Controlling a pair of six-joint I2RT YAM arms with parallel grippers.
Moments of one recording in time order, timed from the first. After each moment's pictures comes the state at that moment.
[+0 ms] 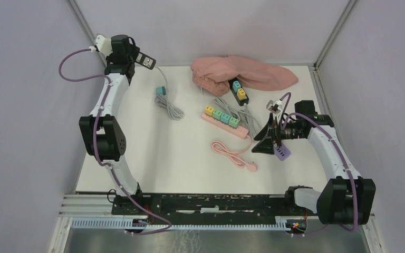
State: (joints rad) left arm 0.00 1.86 1.74 -0.22 -0.39 -0.92; right arm -0.02 1.21 0.92 -1.00 -1.23 -0.67
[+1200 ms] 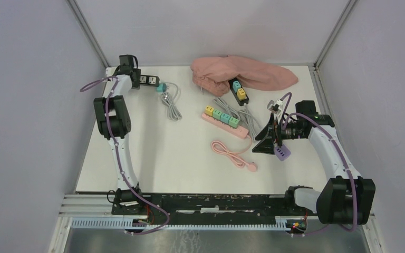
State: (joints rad) left arm 0.10 2.37 1.98 -0.42 -0.28 -1.33; right arm -0.03 1.21 0.92 -1.01 -1.22 -0.68
